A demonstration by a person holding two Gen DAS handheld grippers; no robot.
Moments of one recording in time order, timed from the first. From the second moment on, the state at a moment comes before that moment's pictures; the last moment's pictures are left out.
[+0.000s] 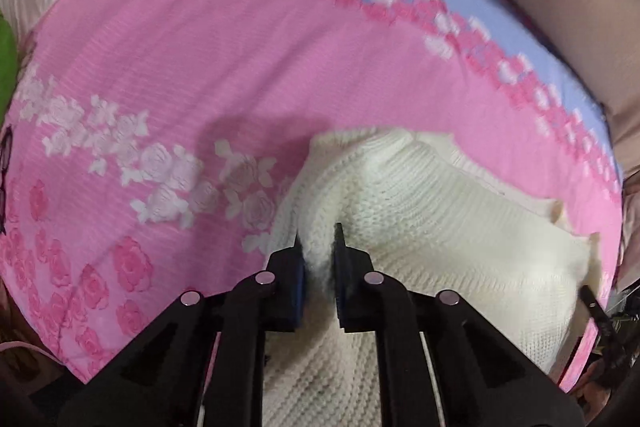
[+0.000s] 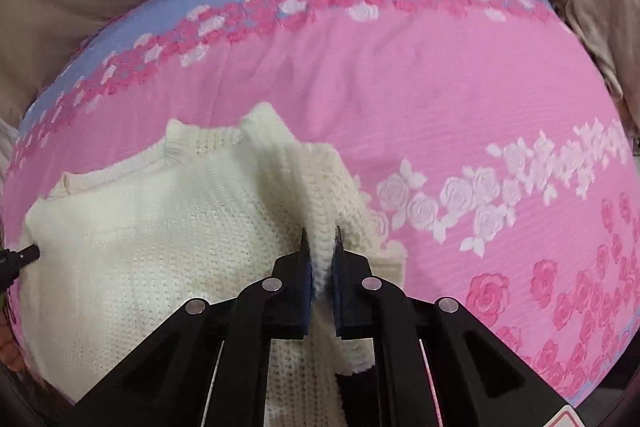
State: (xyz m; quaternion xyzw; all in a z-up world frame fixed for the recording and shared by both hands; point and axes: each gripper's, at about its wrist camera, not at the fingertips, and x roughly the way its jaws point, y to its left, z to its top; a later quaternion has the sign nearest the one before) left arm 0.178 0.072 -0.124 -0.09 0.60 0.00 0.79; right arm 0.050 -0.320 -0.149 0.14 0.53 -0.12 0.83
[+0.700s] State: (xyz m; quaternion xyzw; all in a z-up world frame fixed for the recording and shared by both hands) left arm 0.052 0.082 -0.090 -0.05 0.60 0.00 0.80; right arm 0.009 -0.118 -0.165 -0.02 0.56 0.05 0.83
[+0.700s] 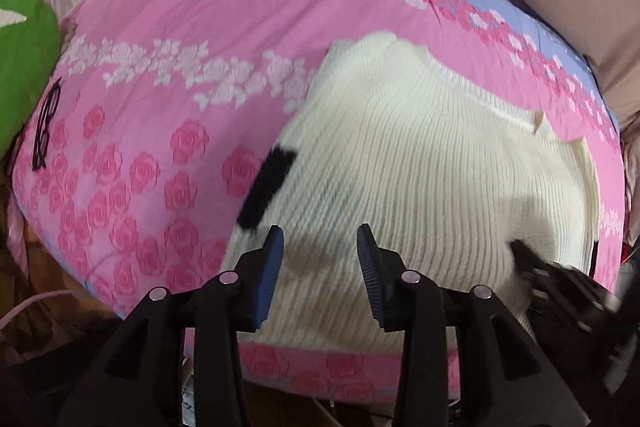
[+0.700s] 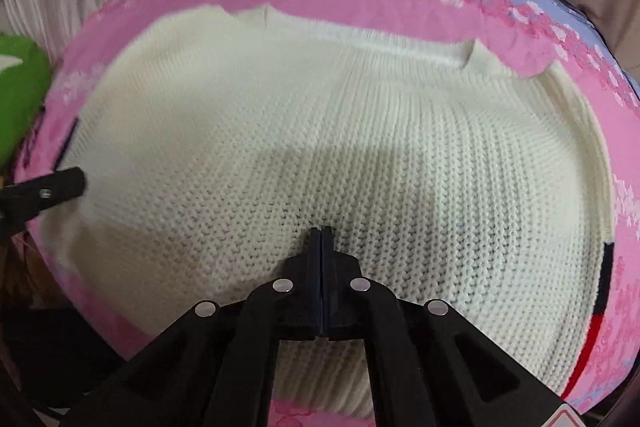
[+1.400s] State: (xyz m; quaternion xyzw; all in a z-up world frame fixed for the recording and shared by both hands) left arm 0.042 0.145 -0.127 -0.22 0.62 0.01 0.75; right arm 0.009 -0.084 -0.155 -0.03 0.56 0.09 0.82
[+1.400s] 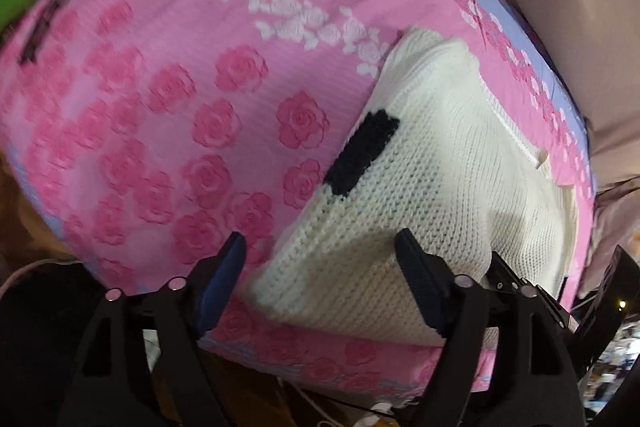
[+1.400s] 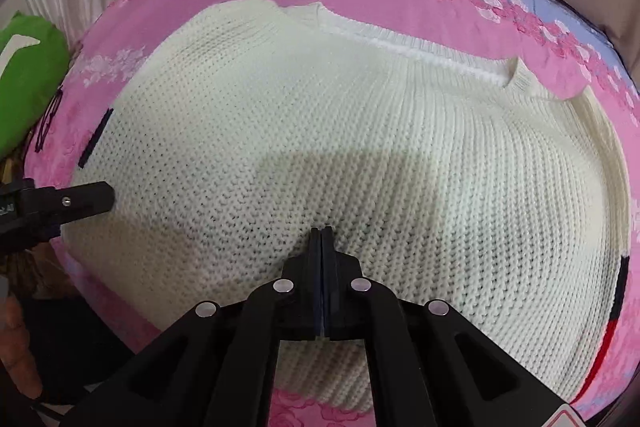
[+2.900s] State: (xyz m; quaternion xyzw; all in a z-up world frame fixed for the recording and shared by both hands) left arm -0.013 -0.030 -0.072 0.08 0.58 -0.21 0.78; right arm -0.015 -0.218 -0.118 0.19 0.57 0.04 0.80
